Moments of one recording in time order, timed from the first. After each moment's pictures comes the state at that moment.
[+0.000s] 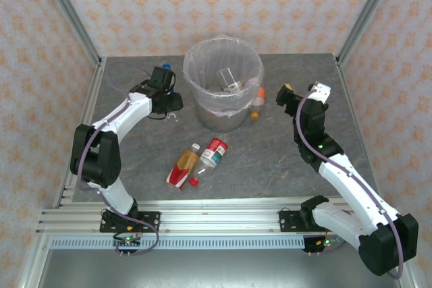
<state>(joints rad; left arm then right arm) -0.23 1.69 1.30 -0.64 -0.03 -0.49 0.38 0.94 0.74 -0.04 0.52 0.43</state>
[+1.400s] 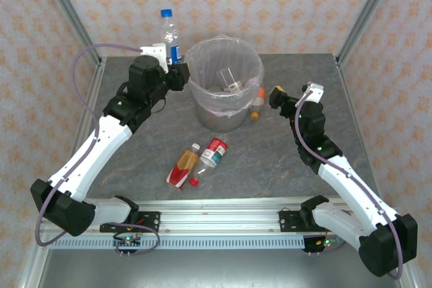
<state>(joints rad) -0.41 1.29 1.36 -0.37 -0.10 -0.36 0.38 0.93 0.70 0.04 0.35 0.42</state>
